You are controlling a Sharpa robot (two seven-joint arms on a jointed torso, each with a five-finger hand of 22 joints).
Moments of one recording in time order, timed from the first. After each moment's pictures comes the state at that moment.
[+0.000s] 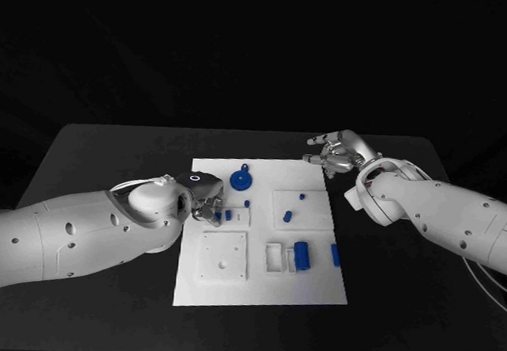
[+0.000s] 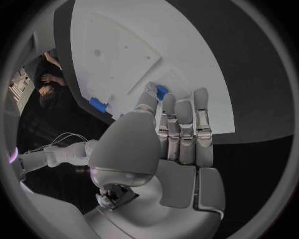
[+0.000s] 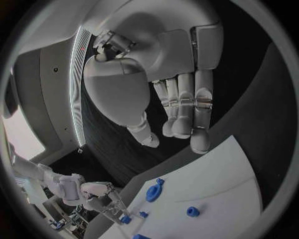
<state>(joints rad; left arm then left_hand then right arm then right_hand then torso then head) 1.27 -0.64 -0.23 1.41 -1.65 -0.17 -0.35 1.41 0.01 -0.08 -0.01 0.13 1.14 0.04 0.21 0.16 1.18 -0.04 0.89 0.33 1.21 -0.08 1.21 0.44 0.01 1.25 -0.09 0.23 1.31 1.18 -0.74 0.00 1.21 -0.95 -0.48 0.10 1.20 -0.06 0.07 -0.10 0.65 0.86 0.12 0.06 0.06 1.18 0.01 0.88 0.91 1.41 -0.06 0.84 0.96 0.08 1.47 -0.09 0.29 1.31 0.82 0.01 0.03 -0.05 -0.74</state>
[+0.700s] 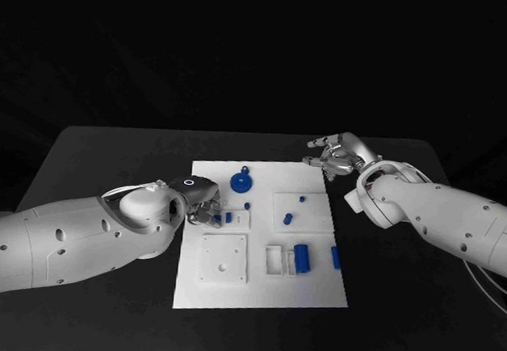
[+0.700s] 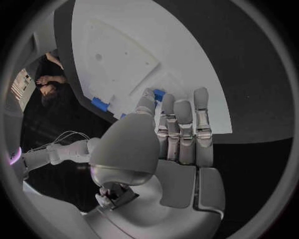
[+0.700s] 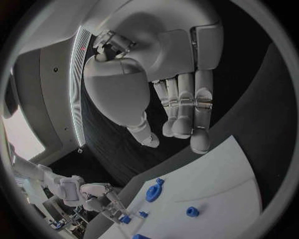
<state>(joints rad) 1.26 -0.67 -0.23 1.42 -1.65 -0.22 -0.32 1.37 0.05 -0.08 0.10 0.12 1.13 0.06 0.15 0.09 1.19 -0.03 0.88 0.33 1.22 -0.08 1.21 0.44 0.01 1.26 -0.10 0.22 1.31 1.18 -0.75 0.00 1.21 -0.95 -0.48 0.10 1.20 -0.06 0.07 -0.10 0.65 0.86 0.12 0.06 0.06 1.18 0.01 0.88 0.91 1.41 -0.06 0.84 0.96 0.08 1.47 -0.09 0.29 1.31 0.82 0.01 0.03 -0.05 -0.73</state>
